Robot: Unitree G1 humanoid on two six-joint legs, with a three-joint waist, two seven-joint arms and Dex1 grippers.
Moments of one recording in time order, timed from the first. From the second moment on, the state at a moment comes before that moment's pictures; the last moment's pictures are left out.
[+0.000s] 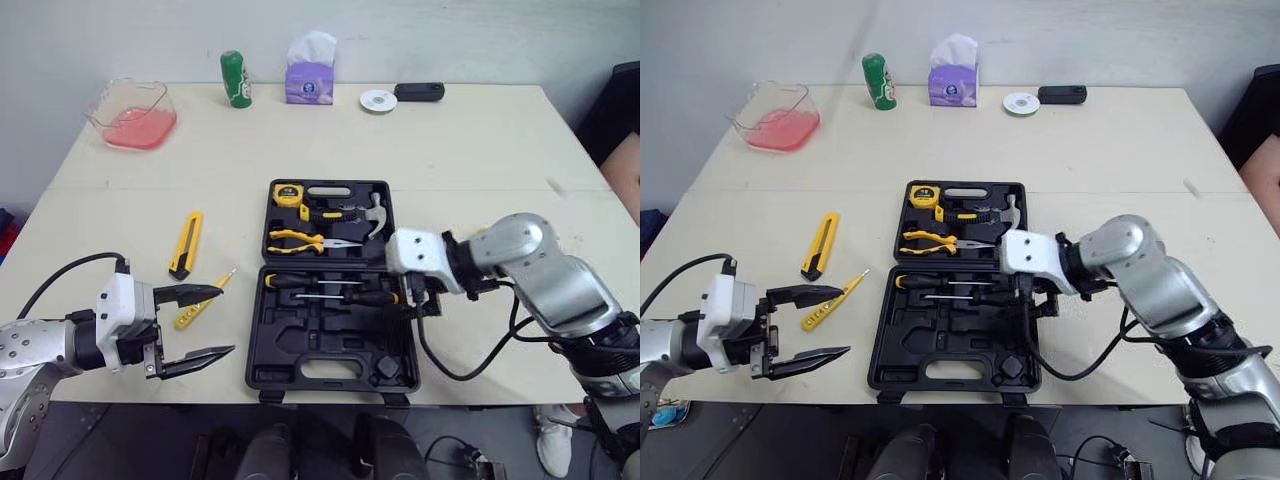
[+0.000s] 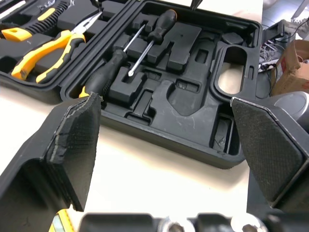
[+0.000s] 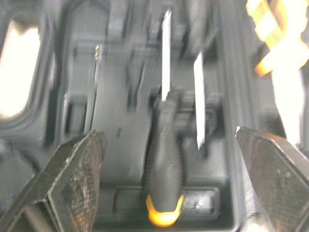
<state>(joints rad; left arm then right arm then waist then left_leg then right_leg) 0.15 0.86 0.39 -0.43 -0.63 0.31 -1.09 -0.65 -0.79 0.27 -0.26 0.21 0.53 1.27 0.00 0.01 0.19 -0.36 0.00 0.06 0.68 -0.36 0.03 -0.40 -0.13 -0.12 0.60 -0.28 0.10</state>
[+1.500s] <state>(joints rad) 0.13 0.86 0.38 -0.43 -0.63 0.31 -1.06 -0.61 -0.52 0.35 0.10 0.13 0.22 1.19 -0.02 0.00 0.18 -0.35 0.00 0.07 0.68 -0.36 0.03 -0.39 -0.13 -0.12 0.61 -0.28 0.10</state>
